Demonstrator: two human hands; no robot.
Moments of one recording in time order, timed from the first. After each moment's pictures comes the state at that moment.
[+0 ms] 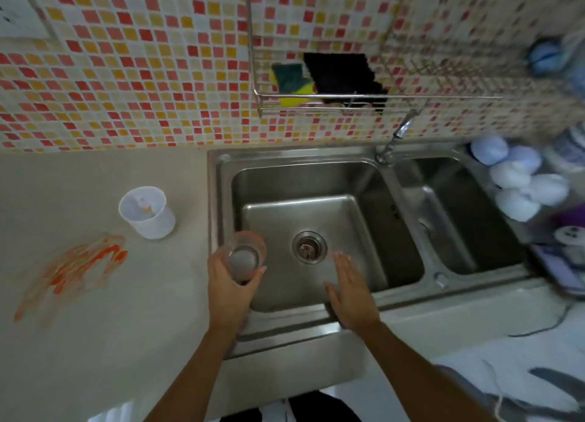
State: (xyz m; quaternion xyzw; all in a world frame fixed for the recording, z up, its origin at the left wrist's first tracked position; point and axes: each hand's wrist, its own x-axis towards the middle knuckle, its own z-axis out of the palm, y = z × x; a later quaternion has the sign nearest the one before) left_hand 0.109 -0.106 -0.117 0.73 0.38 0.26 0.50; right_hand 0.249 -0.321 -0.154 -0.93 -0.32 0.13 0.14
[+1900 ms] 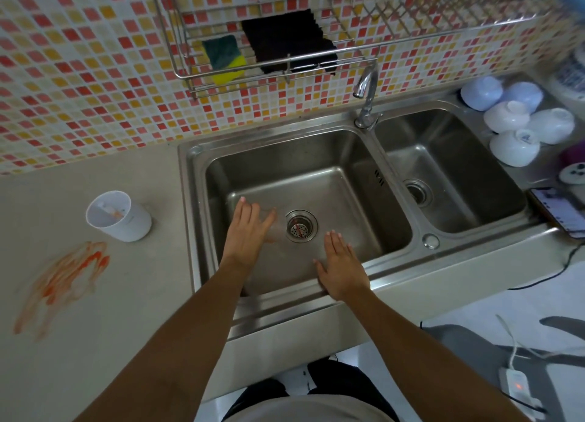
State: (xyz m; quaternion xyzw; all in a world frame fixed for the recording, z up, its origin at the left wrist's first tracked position) left_hand 0.207 -0.113 -0.111 0.98 0.07 -0.04 -0.18; right_hand 0.264 -0.332 -0.161 -0.93 -0.28 0.19 0.10
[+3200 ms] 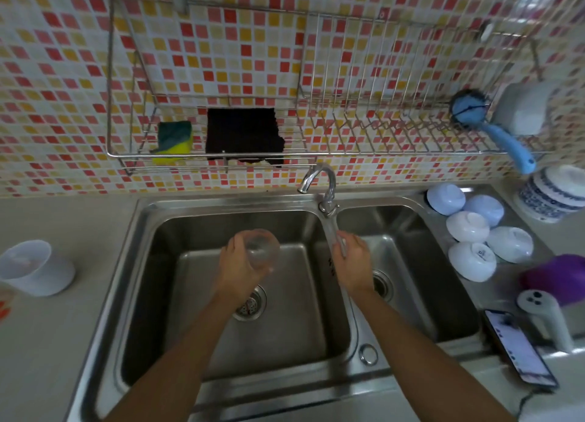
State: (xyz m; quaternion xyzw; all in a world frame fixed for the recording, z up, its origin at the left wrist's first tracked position) left_hand 0.347 -0.187 -0.074 0.85 0.32 0.18 0.39; right_hand 0.509 -0.376 -0.091 -0.90 -0.25 -0.06 0.36
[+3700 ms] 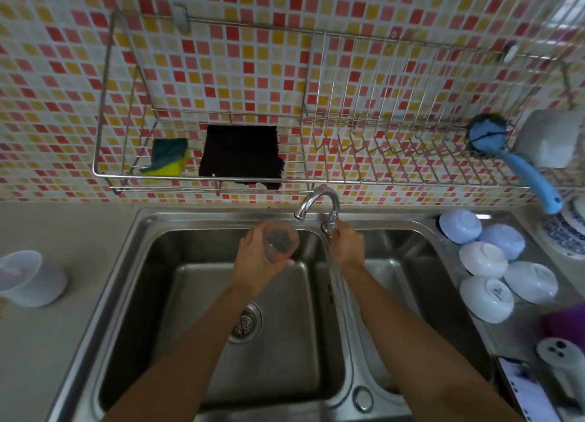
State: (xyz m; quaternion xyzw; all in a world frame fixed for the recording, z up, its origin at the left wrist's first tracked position) left_hand 0.415 -0.187 -0.053 0.83 0.28 0.21 0.44; right_hand 0.589 -0.312 -0.060 -0.93 -0.21 0.03 0.31
